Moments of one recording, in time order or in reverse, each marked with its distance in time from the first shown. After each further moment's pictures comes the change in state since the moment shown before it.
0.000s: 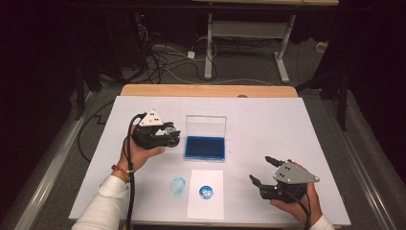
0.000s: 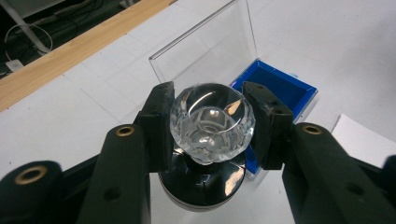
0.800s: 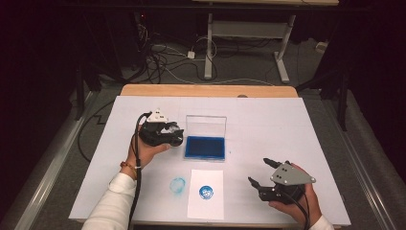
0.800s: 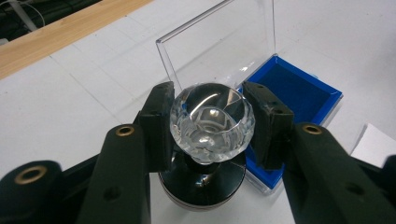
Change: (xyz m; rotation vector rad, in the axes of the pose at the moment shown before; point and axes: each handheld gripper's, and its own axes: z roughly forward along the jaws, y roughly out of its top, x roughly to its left) left arm 0.011 -0.006 0.032 0.027 -0.014 -0.068; right arm 0.004 -0.001 0.003 0.027 0.012 -0.025
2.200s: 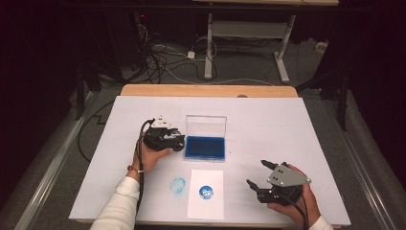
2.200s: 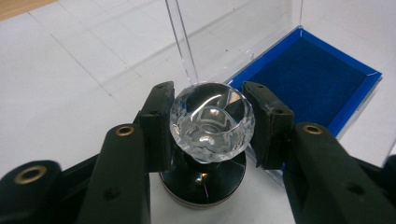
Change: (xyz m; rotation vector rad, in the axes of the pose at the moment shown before) left arm 0.007 -0.027 0.027 0.012 0.002 -0.067; right arm 0.004 -0.001 0.004 0.032 0.015 -0.029
